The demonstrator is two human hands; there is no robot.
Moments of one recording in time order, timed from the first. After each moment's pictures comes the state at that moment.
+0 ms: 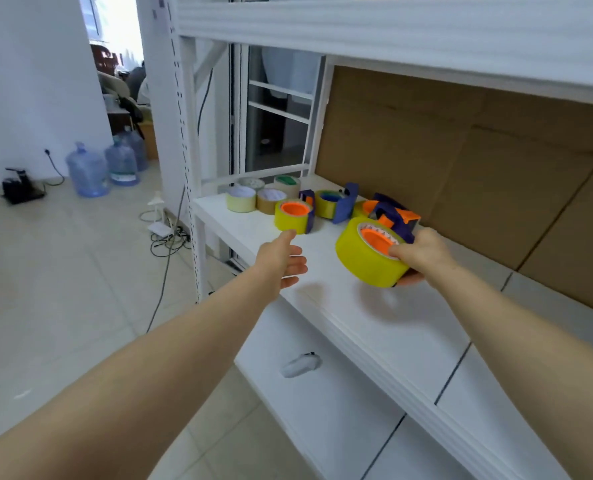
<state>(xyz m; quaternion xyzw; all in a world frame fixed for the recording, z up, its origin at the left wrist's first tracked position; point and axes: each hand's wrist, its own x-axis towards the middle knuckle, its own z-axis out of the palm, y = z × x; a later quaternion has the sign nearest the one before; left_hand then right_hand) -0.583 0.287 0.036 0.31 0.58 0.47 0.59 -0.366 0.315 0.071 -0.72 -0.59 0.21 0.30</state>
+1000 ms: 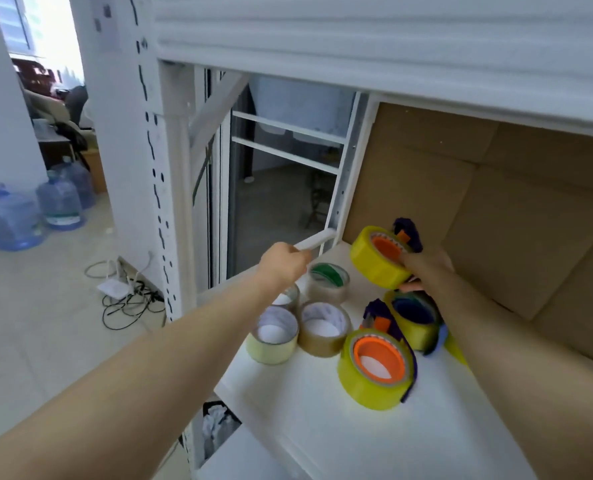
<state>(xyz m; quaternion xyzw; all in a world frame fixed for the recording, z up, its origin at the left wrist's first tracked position) -0.741 0.670 0.055 0.57 0.60 0.39 0.41 -0.512 0.681 0.078 -0.79 -0.38 0.31 0.37</state>
